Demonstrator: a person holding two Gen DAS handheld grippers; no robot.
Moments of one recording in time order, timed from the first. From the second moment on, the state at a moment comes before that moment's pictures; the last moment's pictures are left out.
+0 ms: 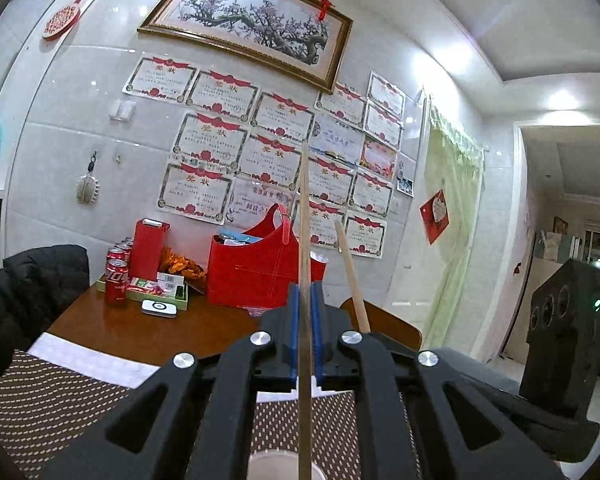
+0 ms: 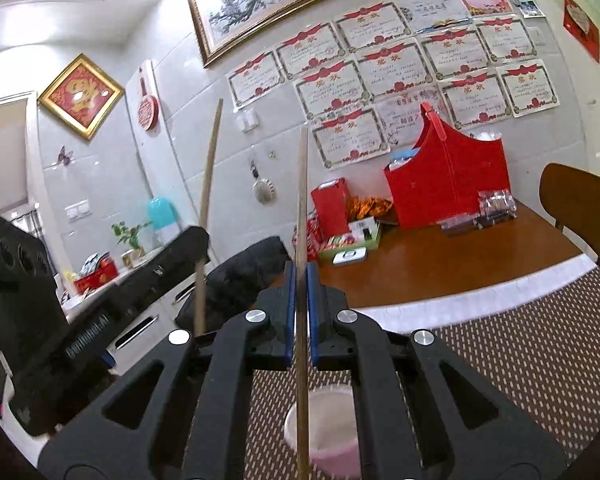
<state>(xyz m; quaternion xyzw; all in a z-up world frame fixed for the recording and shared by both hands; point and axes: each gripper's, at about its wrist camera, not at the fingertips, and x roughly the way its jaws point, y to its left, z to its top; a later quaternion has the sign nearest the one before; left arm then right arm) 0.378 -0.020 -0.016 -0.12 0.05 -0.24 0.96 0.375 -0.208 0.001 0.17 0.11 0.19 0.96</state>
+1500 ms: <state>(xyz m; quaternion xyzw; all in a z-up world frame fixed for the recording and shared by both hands) 0.375 0.007 -0.083 -0.09 0.16 -0.11 0.98 0.362 -0.247 -0.031 0.20 0.16 0.12 0.96</state>
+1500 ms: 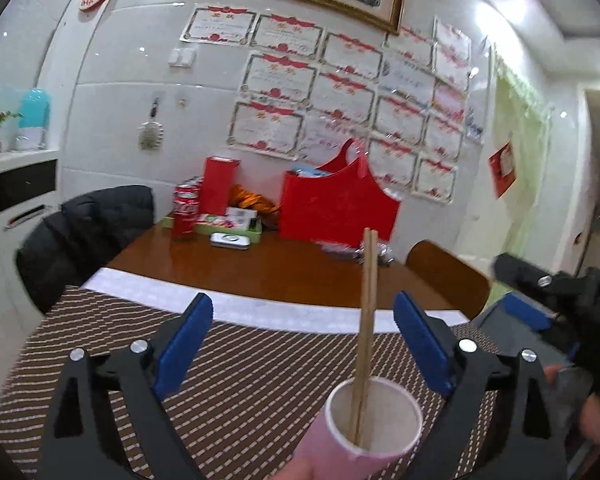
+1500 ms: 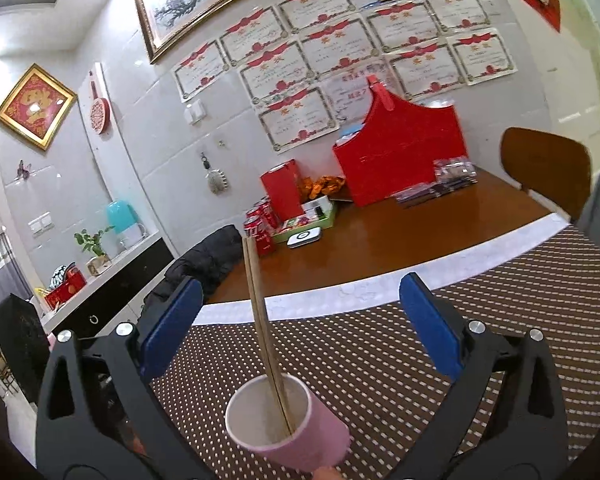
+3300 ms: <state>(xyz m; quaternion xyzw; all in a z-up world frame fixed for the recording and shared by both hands) 0.189 -0.015 -0.215 0.12 0.46 -0.13 0.87 0.177 -0.257 -0.134 0.08 0.42 0.09 0.90</state>
